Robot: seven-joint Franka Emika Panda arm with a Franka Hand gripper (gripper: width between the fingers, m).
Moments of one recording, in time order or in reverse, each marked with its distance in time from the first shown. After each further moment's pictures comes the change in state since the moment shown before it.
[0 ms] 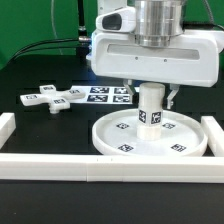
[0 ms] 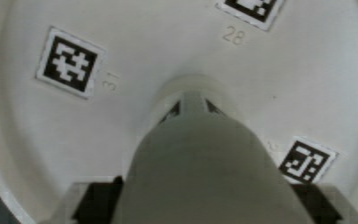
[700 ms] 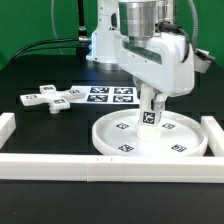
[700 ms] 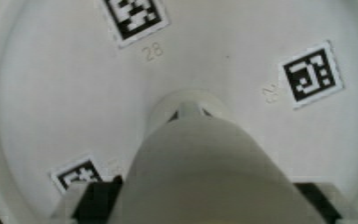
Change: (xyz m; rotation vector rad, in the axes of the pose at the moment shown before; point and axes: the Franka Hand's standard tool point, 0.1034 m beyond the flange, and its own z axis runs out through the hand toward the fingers) arm -0.002 0.000 0.000 0.045 -0.058 0.959
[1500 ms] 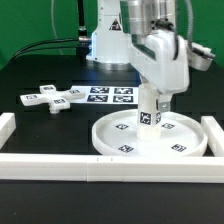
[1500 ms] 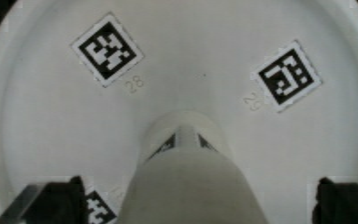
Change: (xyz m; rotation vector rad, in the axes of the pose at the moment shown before) arm -0.006 -0.002 -0.002 0.016 -0.037 -0.096
